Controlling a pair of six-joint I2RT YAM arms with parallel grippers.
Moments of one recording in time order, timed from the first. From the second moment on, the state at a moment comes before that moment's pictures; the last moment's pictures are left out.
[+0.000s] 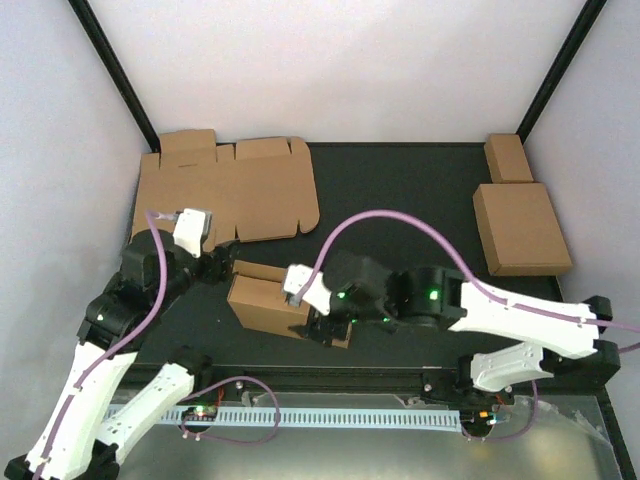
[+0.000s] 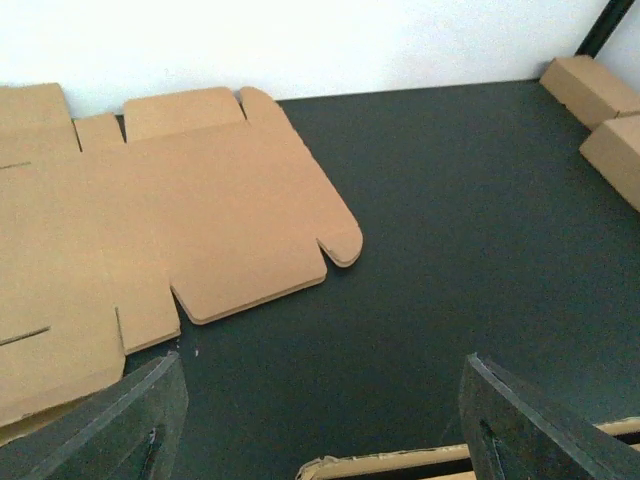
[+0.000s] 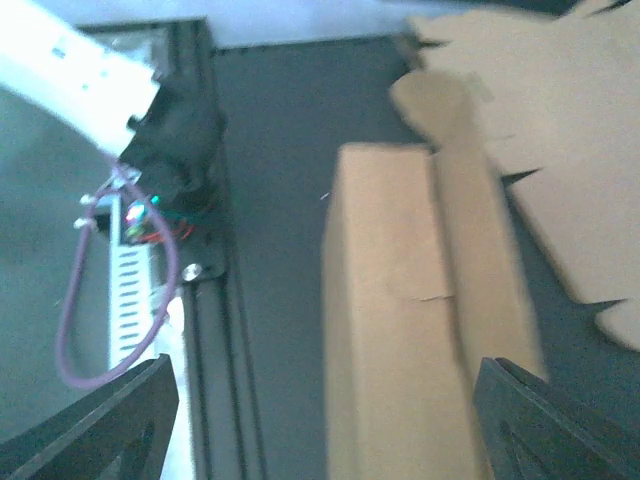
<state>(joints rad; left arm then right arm) -0.40 0.63 1.04 -0.86 -0.01 -0.18 1.34 1.27 1.46 -0.84 0.06 -0.06</state>
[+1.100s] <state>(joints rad) -0.56 0.84 0.97 -0.76 0.61 0.48 1.64 1.14 0.74 -0.33 0.17 0.40</state>
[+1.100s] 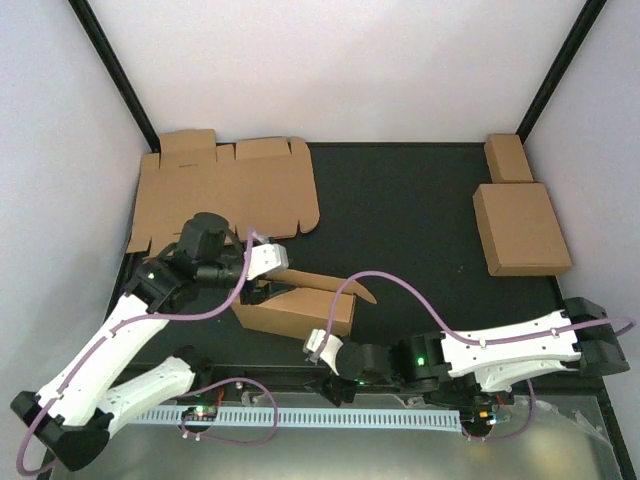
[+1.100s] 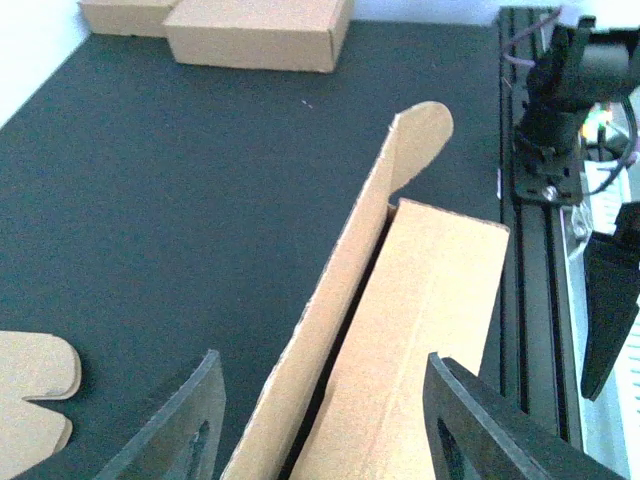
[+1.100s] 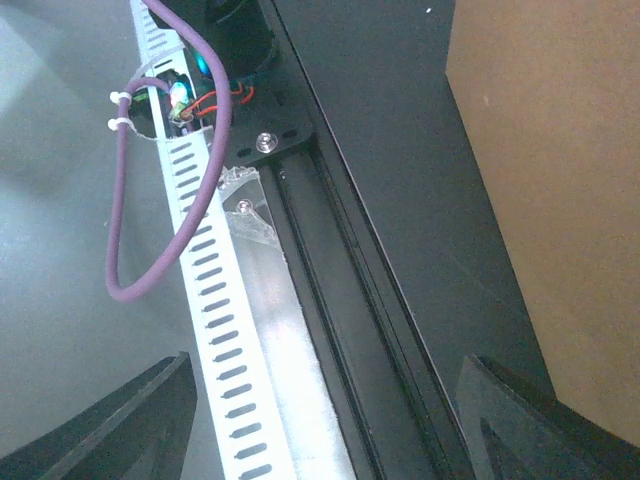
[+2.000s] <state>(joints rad) -0.68 1.01 1.05 -0.85 0.43 0.71 1.65 1.22 0.73 -0.22 0.17 0.41</state>
